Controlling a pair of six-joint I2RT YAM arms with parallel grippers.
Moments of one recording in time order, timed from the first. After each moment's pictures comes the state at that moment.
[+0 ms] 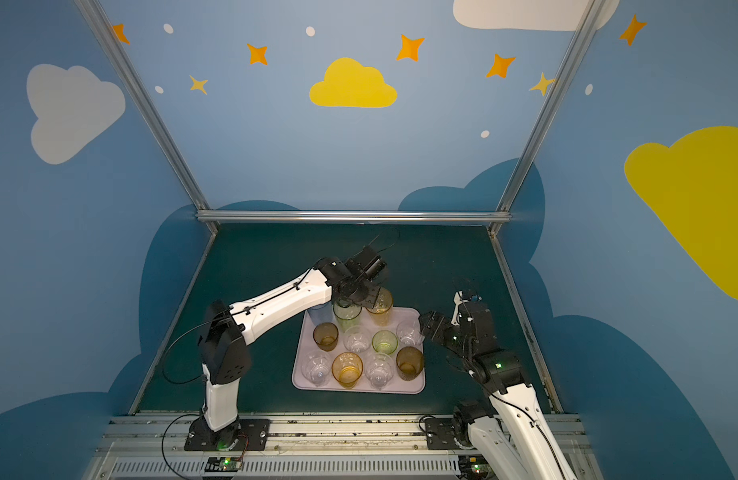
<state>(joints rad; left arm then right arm) -0.87 1.98 1.83 -0.97 -0.16 -0.47 0.29 0.67 0.69 -0.75 -0.15 0.68</state>
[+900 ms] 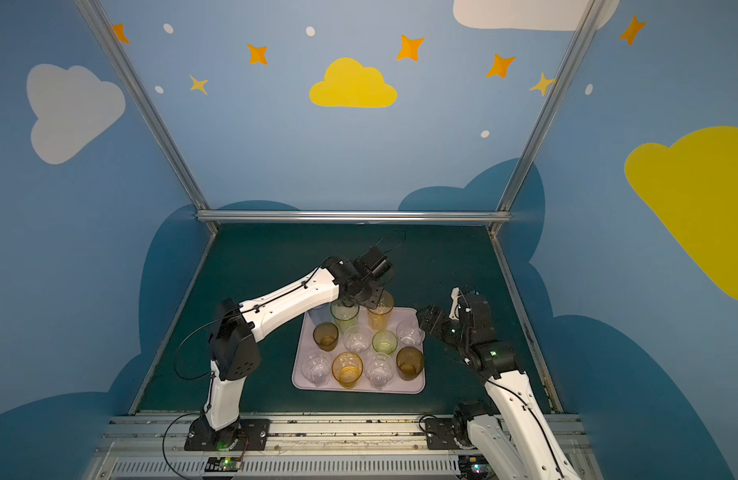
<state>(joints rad) -0.88 2.03 1.90 -1.01 -0.19 -0.47 0.24 0.74 0.68 -0.67 -0.23 0.68</state>
